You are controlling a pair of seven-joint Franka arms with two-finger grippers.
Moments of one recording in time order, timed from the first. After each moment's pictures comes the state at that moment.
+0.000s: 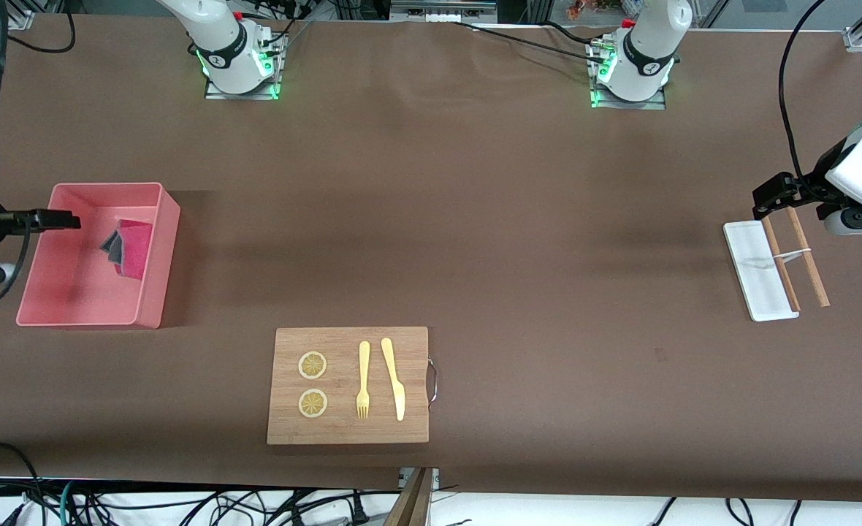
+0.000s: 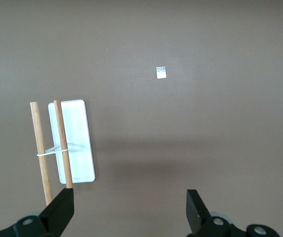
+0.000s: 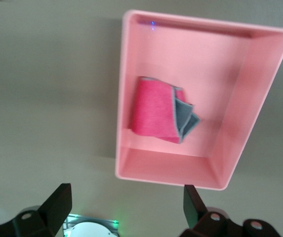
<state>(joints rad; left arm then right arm) 0.05 0.03 -0.04 -1.70 0.06 1.73 -0.02 0.08 0.36 -0.29 -1.39 0.03 1.43 -0.35</state>
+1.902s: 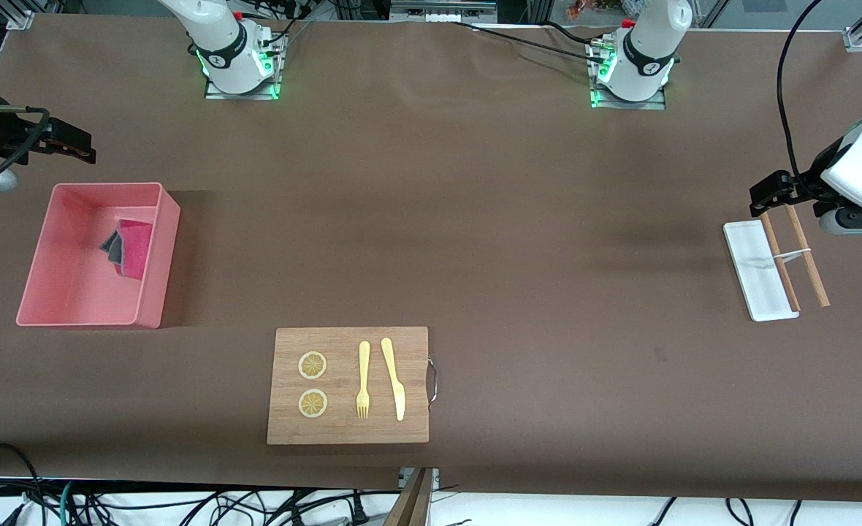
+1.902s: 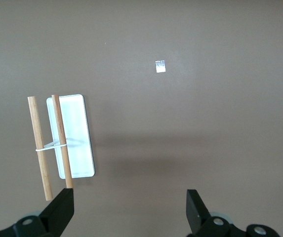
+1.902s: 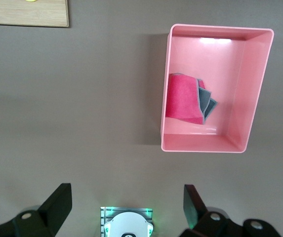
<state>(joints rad) 0.05 0.03 -0.05 -1.70 0.06 1.71 -0.02 0.01 0.10 0.02 -1.43 -0.05 1.34 -0.02</state>
